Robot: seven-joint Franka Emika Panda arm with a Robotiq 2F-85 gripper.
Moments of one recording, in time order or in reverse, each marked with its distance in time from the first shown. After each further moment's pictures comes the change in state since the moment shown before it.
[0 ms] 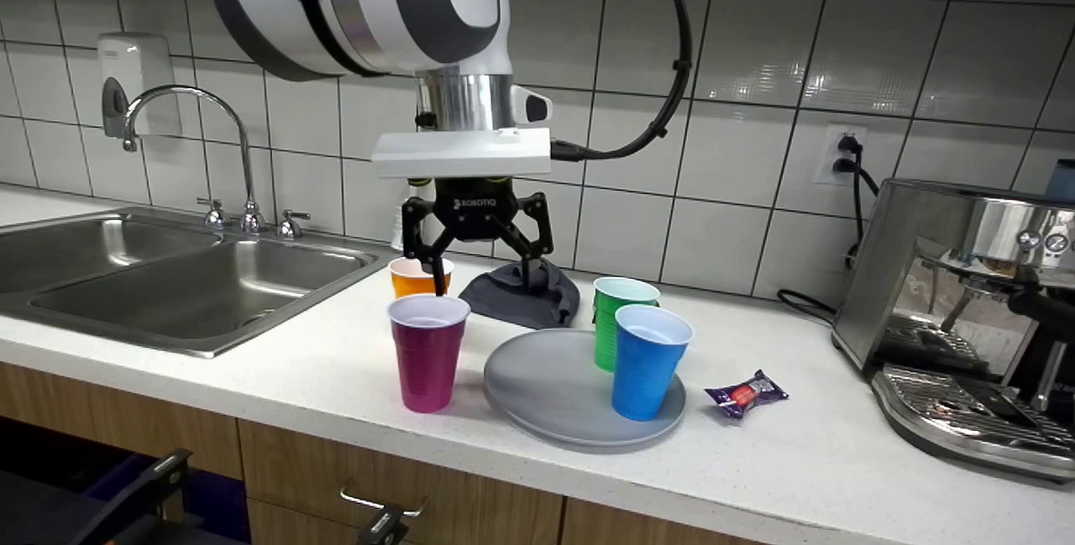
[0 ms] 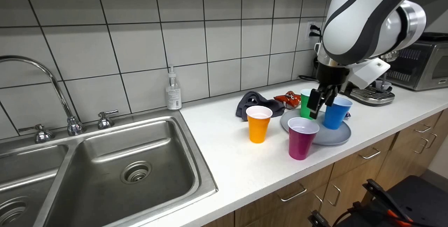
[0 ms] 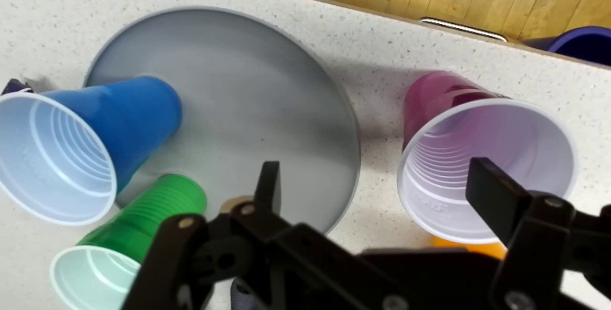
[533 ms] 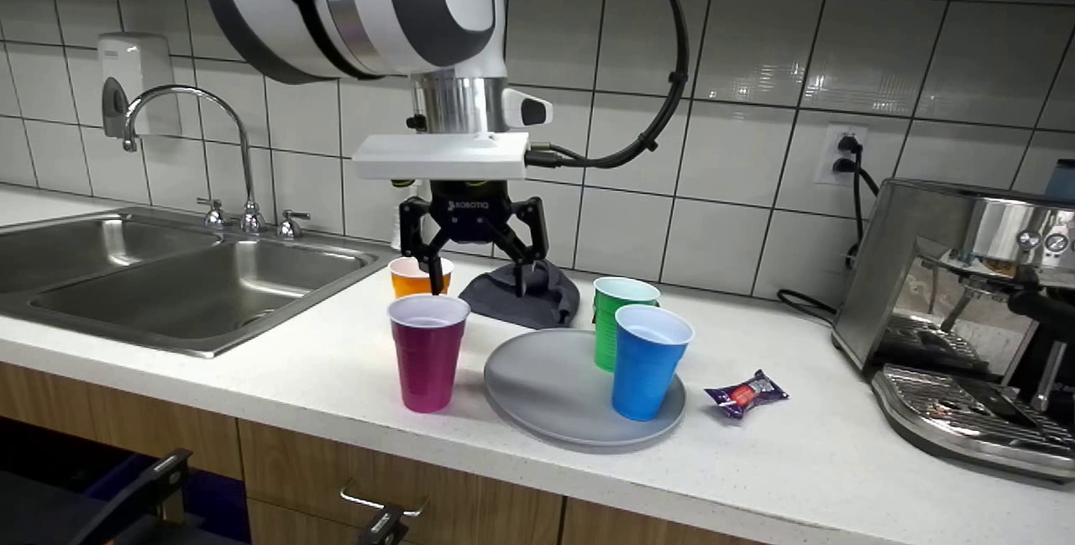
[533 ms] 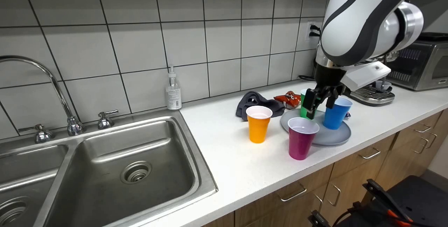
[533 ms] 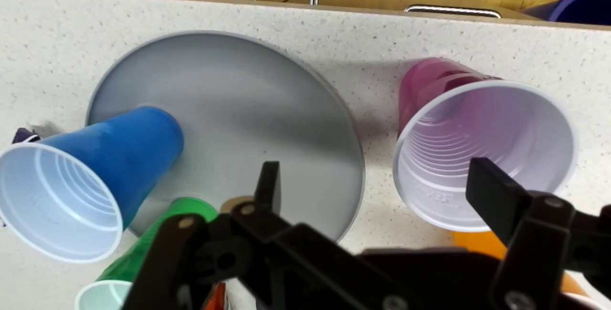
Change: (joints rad) arm 0.001 0.008 0.013 0.000 -0.001 0.000 0.163
